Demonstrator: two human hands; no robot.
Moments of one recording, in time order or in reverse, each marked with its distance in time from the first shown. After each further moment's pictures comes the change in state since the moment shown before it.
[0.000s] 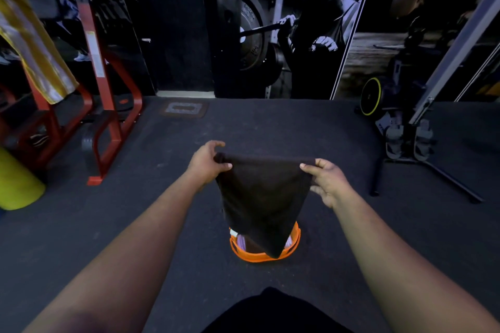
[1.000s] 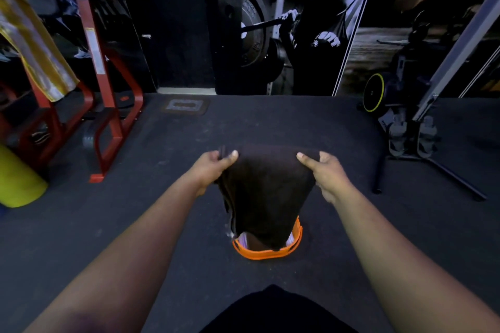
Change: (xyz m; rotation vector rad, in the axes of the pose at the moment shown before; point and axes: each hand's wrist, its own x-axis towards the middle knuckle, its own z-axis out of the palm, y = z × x) left_hand -0.015 0.011 0.006 -0.484 -0.151 -0.114; right_hand -0.004 -0.015 0.014 -0.030 -0.065 -0.188
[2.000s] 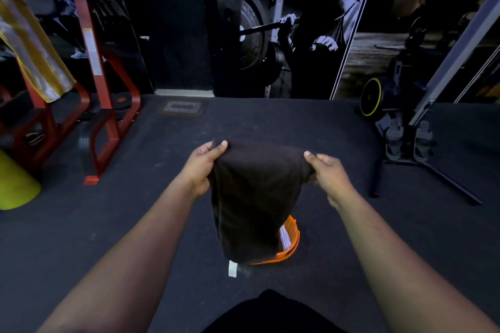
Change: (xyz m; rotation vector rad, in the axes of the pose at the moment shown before) left_hand 0.004 0.013 0.000 -0.495 -0.031 0.078; right_hand 0.007 -0.005 -0.002 -0.130 0.071 -0.043
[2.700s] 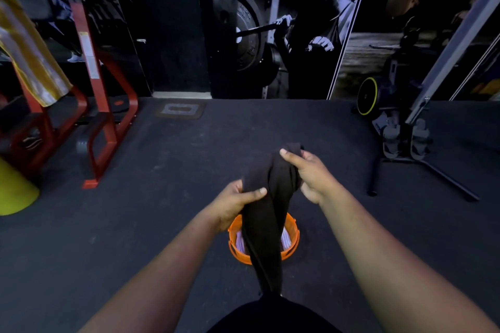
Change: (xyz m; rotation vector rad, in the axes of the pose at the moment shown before) left_hand -0.050 -0.064 0.033 0.126 -0.299 -0.157; right_hand -0.020 -0.018 0.033 0.378 -0.228 0.071
